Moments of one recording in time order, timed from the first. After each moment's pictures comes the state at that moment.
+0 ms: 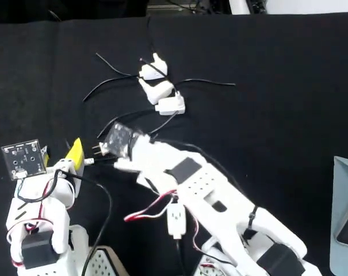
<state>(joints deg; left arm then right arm) -17.7 -104.1 74.0 65.8 -0.6 -39.9 -28.5 56.0 41.1 28.2</state>
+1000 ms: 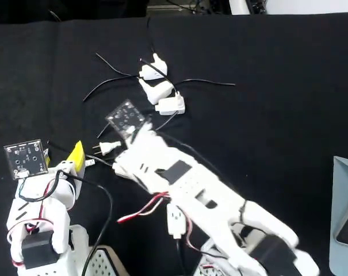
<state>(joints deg) -17.7 -104.0 73.7 67.7 -1.4 -43.3 -21.8 55.9 18.7 2.3</state>
